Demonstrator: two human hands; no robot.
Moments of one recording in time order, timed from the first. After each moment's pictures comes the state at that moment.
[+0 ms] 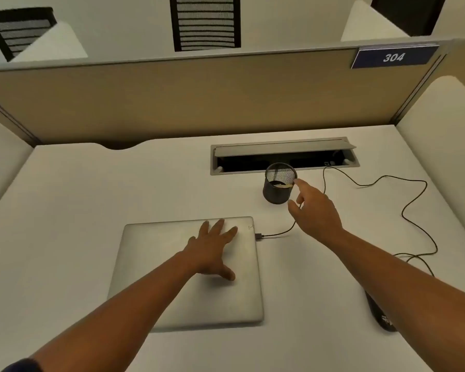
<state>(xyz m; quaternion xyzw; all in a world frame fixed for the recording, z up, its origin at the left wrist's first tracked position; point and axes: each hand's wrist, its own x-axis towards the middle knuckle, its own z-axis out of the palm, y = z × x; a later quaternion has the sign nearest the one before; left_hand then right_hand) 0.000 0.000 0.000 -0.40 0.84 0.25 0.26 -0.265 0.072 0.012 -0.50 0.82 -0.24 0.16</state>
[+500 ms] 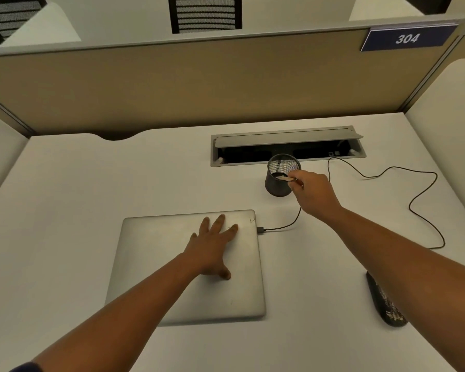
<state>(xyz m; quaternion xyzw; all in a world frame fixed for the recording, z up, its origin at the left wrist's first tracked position) 0.002 0.002 -0.019 -0.40 0.84 0.23 0.27 -0.282 0.036 0.002 -0.51 0.80 -0.23 0.19</state>
